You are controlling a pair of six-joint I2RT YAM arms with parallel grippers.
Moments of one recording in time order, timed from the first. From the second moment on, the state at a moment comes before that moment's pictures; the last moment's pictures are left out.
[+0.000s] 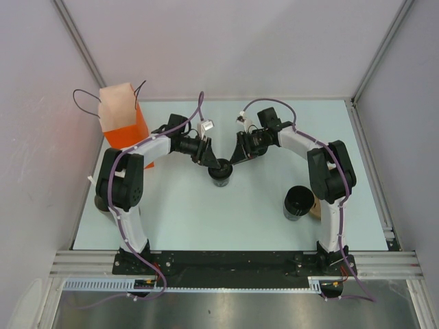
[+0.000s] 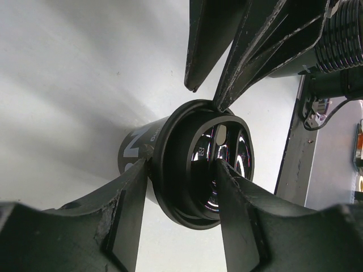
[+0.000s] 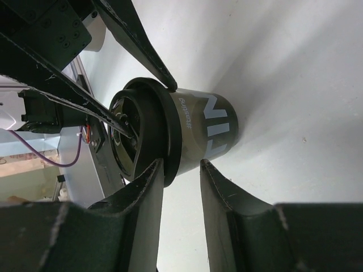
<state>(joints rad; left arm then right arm) -0.29 1.91 1.29 -0.40 0.99 0.13 0.40 2.07 1.53 -0.44 -0.95 0.13</state>
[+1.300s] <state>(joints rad) -0.29 1.90 1.27 -0.37 0.98 0.14 0.45 1.99 1.48 -0.44 -0.75 0.06</state>
